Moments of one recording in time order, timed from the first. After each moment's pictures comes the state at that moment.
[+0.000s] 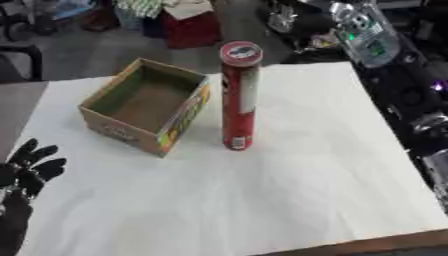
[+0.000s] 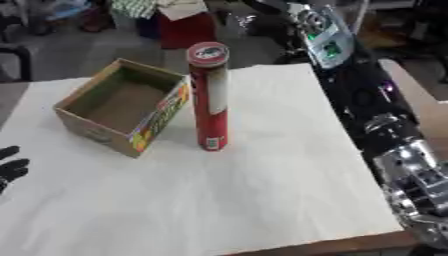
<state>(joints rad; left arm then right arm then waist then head) -0.05 0.15 0.03 -1.75 0.07 -0.19 -0.30 -1.12 -0.37 0.10 -0.86 0.31 -0.56 0.62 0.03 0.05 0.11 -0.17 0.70</state>
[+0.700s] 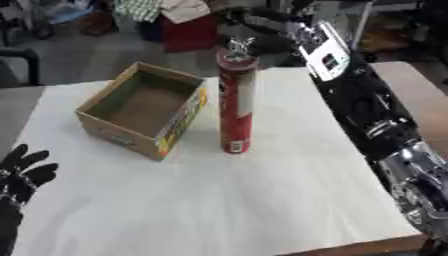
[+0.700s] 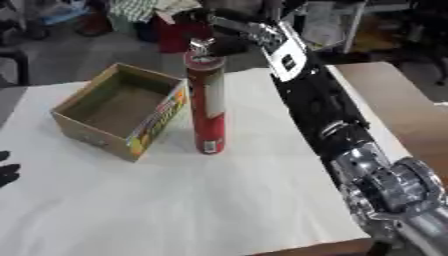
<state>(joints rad) -0.06 0.15 0.03 -1.75 0.07 -0.19 -0.32 -1.12 -0.31 0.06 -0.83 0.52 -0.57 0.61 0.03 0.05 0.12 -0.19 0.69</state>
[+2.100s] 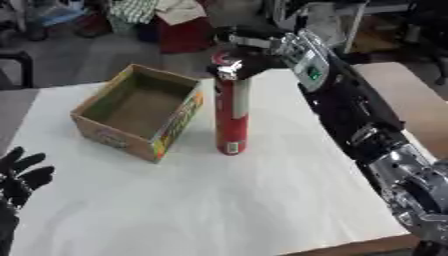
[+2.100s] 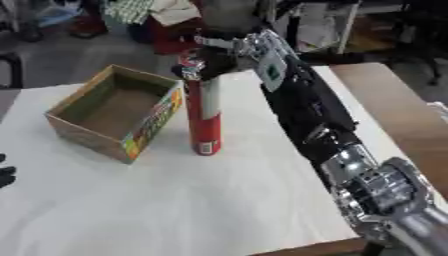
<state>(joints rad) -0.06 0.15 0.03 -1.75 0.07 -0.19 -0.32 -1.12 -0.29 0.09 -0.80 0.72 -0.62 0.56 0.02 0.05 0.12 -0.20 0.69</state>
